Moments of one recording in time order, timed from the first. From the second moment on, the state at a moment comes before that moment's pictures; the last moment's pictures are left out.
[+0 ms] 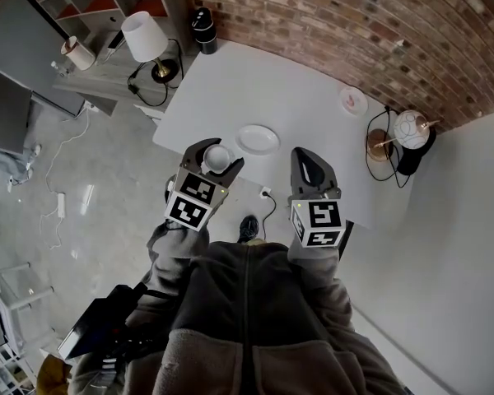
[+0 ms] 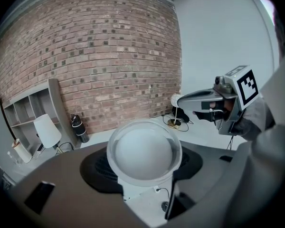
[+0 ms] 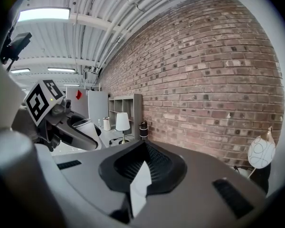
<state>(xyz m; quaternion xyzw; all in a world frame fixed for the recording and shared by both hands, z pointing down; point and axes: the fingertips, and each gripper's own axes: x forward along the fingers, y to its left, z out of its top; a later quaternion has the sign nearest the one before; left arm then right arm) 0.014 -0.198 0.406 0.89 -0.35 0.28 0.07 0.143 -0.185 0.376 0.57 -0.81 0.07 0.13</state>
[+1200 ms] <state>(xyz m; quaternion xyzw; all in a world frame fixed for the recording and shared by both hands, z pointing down) 0.071 -0.272 0.569 0.90 -0.26 0.34 0.09 0.143 -0.244 0.529 0.55 -0.79 0.14 0.22</state>
